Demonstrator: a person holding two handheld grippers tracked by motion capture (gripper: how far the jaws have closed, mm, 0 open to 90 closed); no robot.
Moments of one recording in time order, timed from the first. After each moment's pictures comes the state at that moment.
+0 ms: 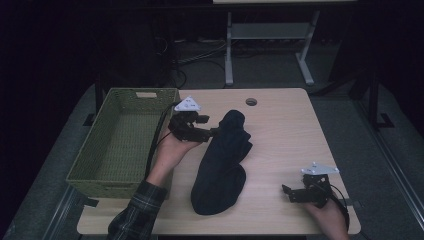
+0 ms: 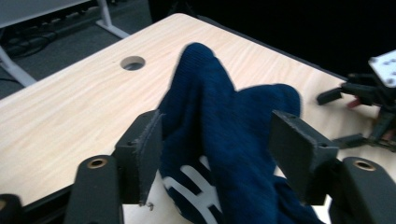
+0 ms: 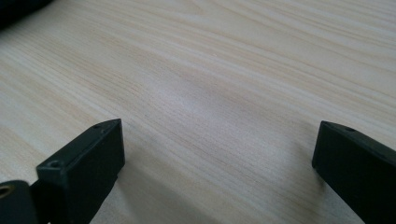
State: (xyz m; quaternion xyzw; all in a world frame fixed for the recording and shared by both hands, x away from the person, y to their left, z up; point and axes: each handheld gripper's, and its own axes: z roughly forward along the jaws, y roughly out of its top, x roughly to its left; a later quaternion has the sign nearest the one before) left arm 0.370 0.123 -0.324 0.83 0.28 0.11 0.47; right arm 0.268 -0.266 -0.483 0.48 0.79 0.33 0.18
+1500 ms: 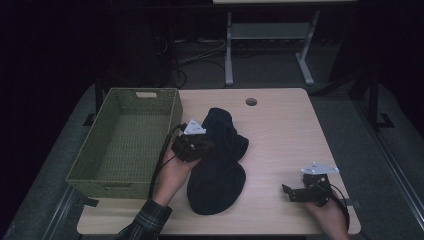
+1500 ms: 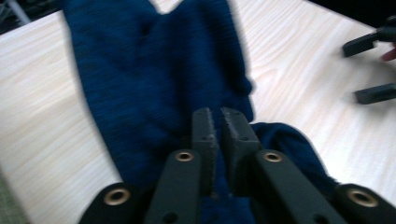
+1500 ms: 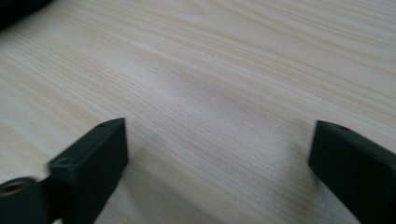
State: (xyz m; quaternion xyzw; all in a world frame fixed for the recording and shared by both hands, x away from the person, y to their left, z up) left arm 0.337 0.116 -0.366 0.85 0.31 0.12 0.41; right arm 0.269 -0.265 -0.481 0.48 0.79 0.33 0.18
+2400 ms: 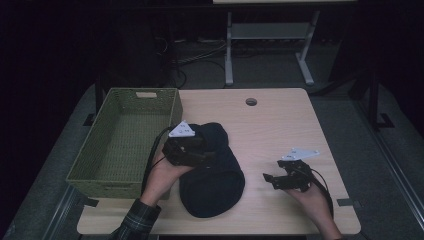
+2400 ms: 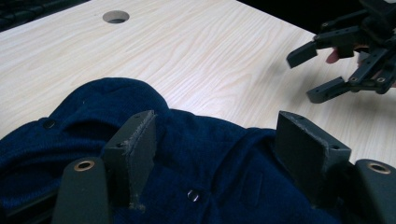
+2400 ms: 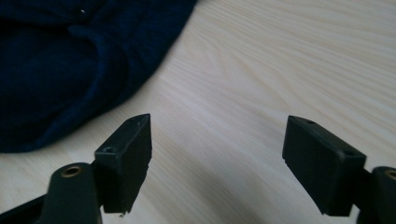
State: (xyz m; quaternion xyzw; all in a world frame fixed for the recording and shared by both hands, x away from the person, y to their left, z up) left arm 0.335 0.141 -0.365 0.84 0.29 0.09 0.45; right arm 0.297 -0.212 -0.445 0.41 0.82 0.38 0.13
